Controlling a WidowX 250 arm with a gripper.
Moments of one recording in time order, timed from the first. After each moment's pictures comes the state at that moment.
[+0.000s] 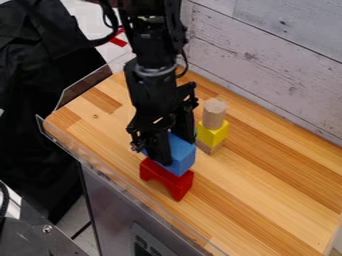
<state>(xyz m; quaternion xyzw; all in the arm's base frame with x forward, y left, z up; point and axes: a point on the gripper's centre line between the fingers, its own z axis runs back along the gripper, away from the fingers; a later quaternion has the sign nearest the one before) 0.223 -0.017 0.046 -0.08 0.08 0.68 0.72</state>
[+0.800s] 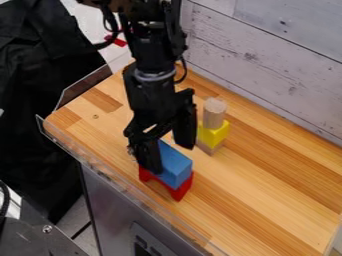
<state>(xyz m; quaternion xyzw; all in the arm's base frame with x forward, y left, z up) 0.220 -0.013 0.047 -0.07 0.09 0.68 0.72</state>
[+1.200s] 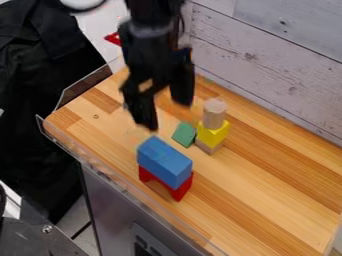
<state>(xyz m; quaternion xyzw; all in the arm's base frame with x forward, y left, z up) 0.244 0.016 0.097 -0.08 0.01 0.68 0.73</state>
